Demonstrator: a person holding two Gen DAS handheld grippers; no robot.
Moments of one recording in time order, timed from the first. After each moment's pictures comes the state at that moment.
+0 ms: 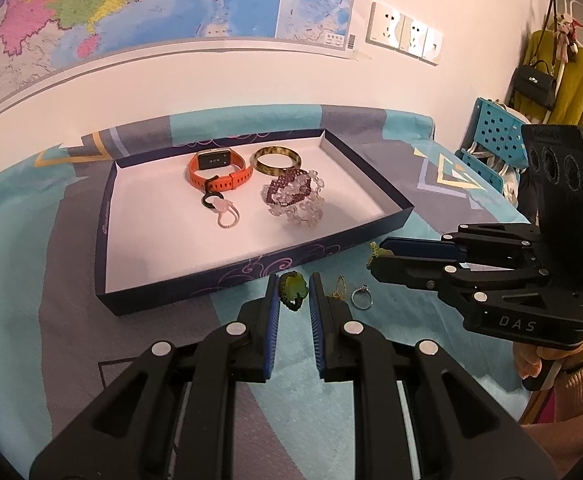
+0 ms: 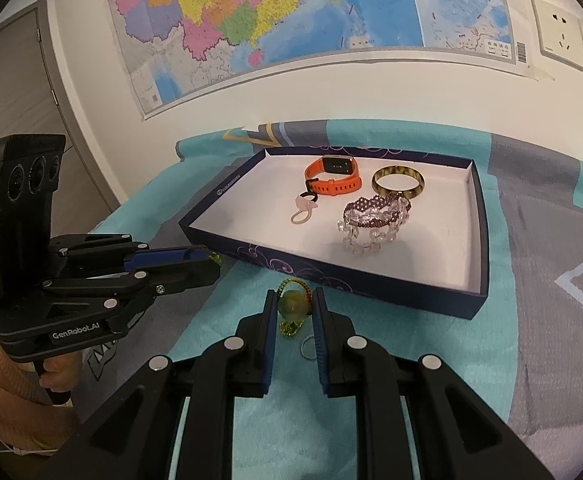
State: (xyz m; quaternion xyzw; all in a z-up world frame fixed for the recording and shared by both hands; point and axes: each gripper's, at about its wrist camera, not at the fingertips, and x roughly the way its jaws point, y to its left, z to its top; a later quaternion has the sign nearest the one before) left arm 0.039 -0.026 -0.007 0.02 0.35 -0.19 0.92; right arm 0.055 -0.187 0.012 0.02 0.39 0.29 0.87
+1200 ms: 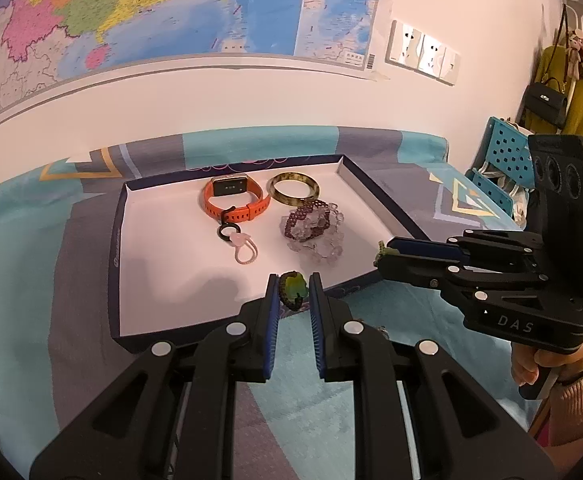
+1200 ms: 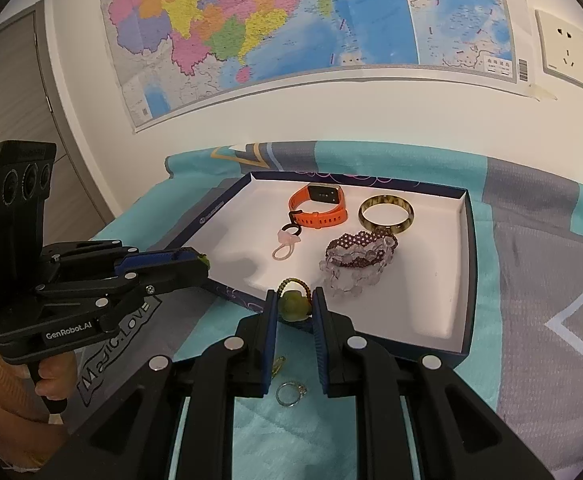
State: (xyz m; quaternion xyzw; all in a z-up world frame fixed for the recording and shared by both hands) left arm 0.064 -0.020 0.005 0.01 0.33 -0.18 0.93; right arm 0.086 -0.187 0.022 0.02 0.37 0.28 0.88
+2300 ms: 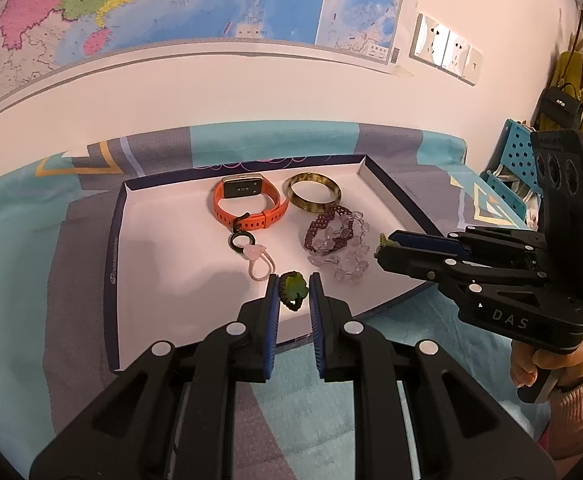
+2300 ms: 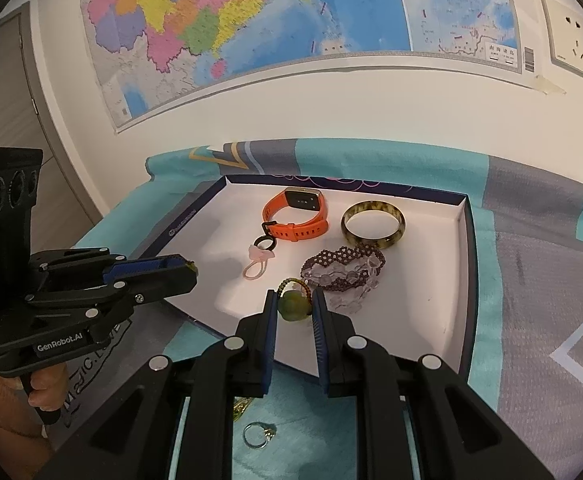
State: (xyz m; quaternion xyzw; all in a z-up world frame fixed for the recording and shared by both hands) left arm 0.100 -0.019 -0.001 0.00 0.35 -0.16 0.92; right arm 0.124 -0.182 0.010 0.02 0.39 0.27 0.88
